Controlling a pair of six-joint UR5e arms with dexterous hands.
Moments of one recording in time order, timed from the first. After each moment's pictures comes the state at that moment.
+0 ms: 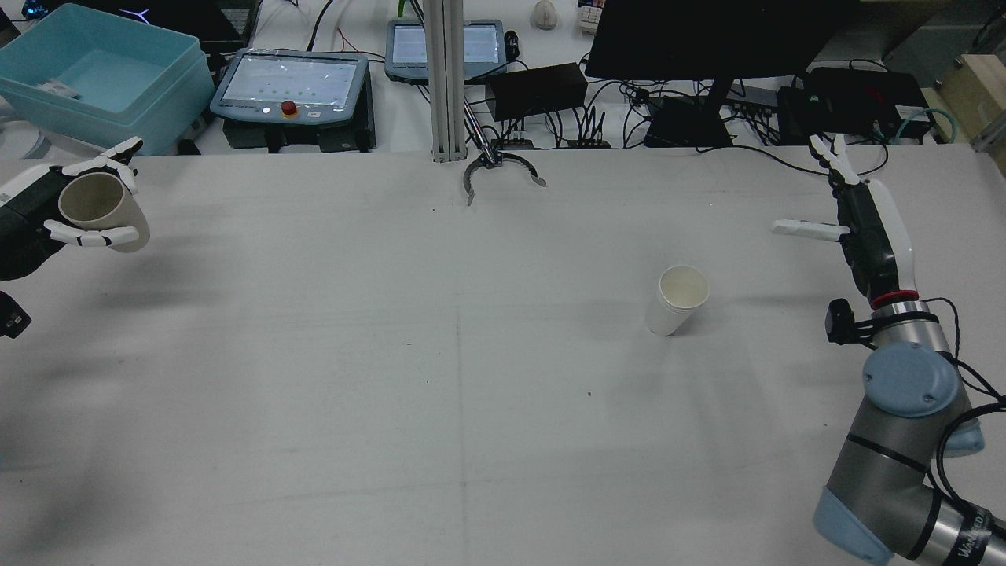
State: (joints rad) left arm -0.96 -1.71 -1.60 -0.11 1.34 0.46; right arm 0.73 -1.47 1.79 -3.48 -0.61 -0.43
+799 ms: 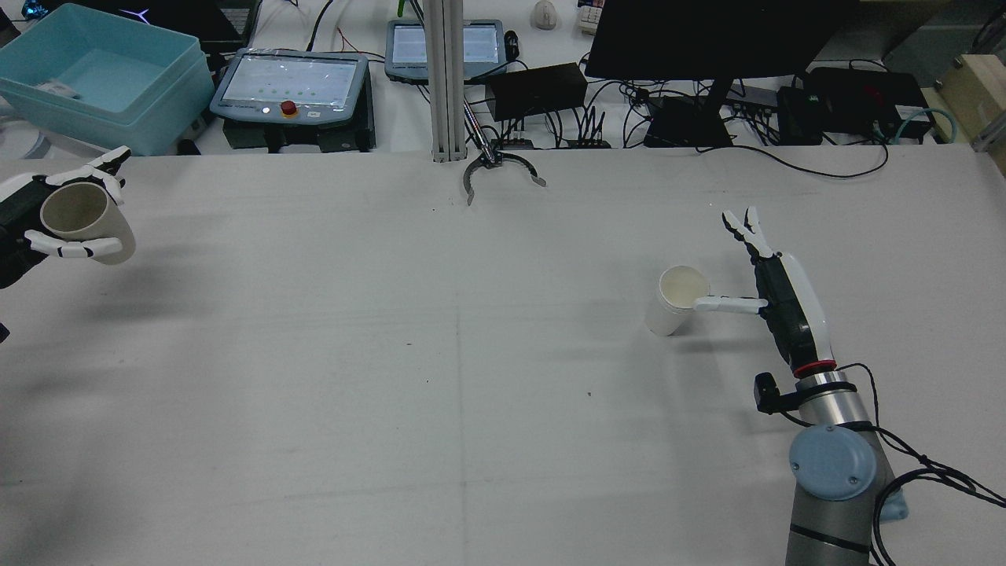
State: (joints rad) left arm -0.96 -1.64 -1.66 -0.10 1.36 0.44; right arm 0.44 -1.43 1.74 -3.42 -0.46 -0.42
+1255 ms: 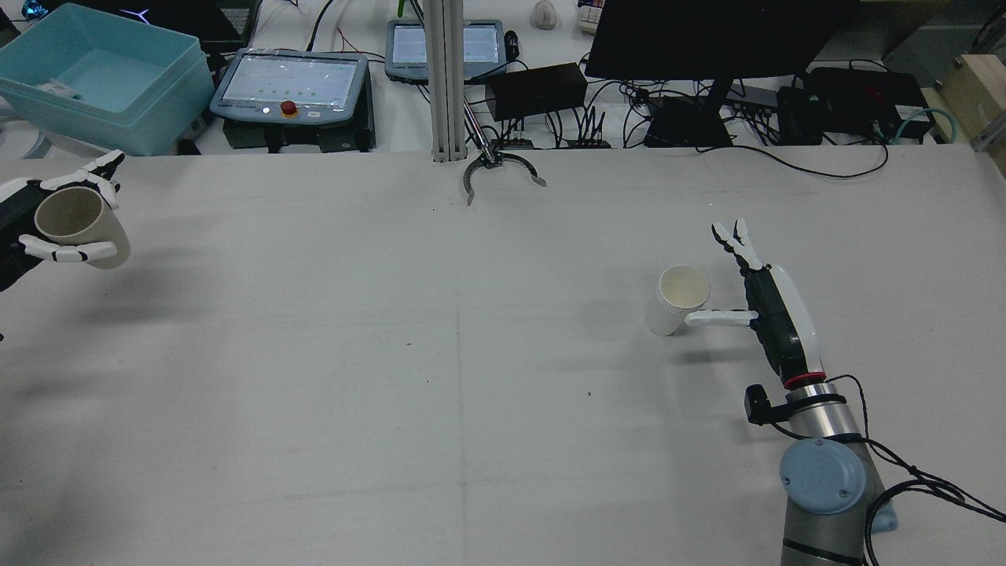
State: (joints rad) left arm -0.96 -1.63 -1.66 -0.10 1.36 0.44; right arm 0.44 -1.40 1.73 -3.39 -0.38 -0.33
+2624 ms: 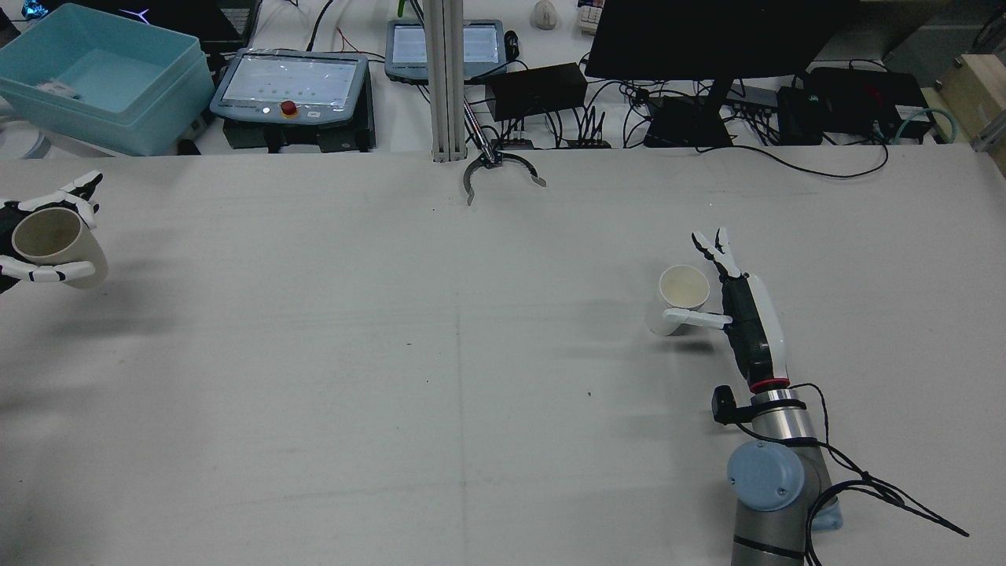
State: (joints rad) left arm -0.96 -1.58 -1.65 -0.13 1.36 0.44; right arm 0.41 -1.30 1.55 -3.38 -0.37 -0.30
